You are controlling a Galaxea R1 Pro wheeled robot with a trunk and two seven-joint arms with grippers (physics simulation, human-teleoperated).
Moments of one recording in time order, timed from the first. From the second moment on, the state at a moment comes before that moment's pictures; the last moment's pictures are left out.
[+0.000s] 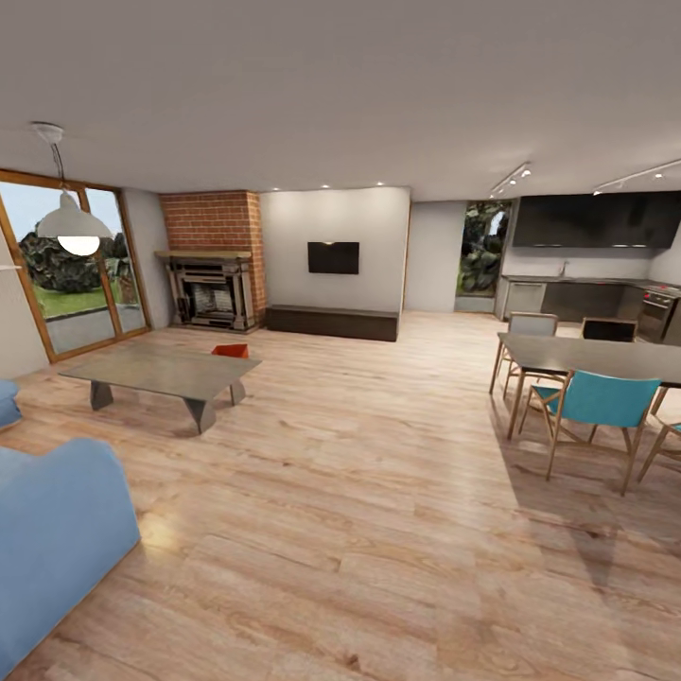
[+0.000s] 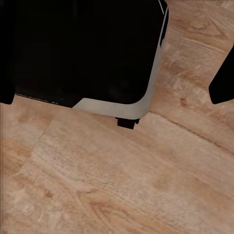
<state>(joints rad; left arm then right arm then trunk) -0.22 0.05 0.08 0.00 0.17 -0.01 -0.02 -0.14 -0.03 0.17 0.03 0.12 -0.15 -0.03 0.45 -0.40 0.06</state>
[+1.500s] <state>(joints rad) -0.22 0.05 0.08 0.00 0.17 -0.01 -0.02 -0.14 -0.03 0.17 0.03 0.12 -0.15 -0.03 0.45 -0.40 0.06</state>
